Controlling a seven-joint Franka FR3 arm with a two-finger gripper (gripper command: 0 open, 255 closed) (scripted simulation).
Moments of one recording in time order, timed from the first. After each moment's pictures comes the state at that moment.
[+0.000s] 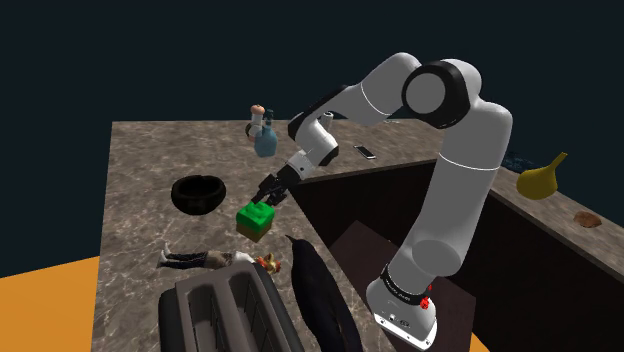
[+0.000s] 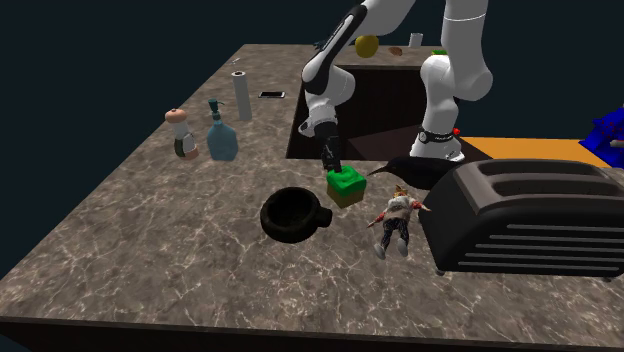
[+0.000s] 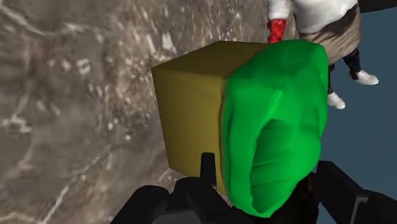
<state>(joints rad) 0.08 0.22 -0.23 -2.39 1.28 2.03 -1.01</state>
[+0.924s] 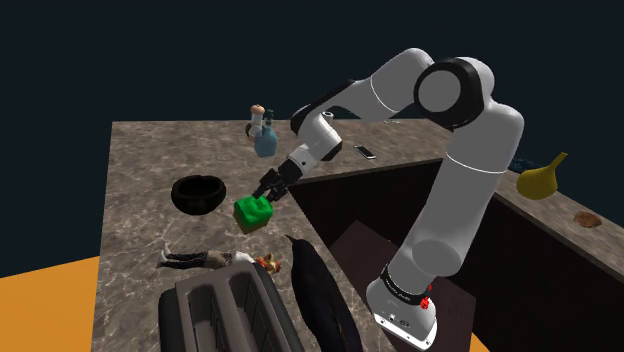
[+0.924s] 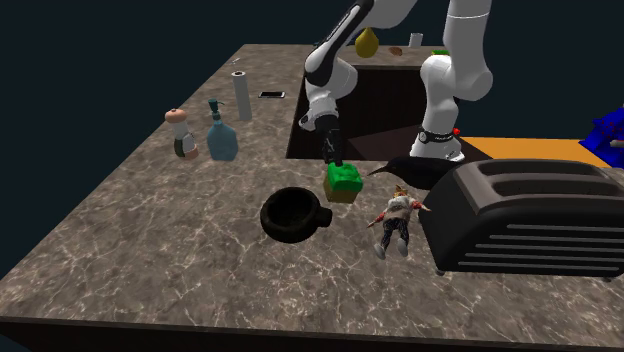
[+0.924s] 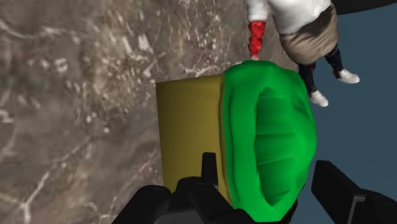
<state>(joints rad) 0.08 0.15 -0.23 -2.41 1.24 2.02 -0.95</state>
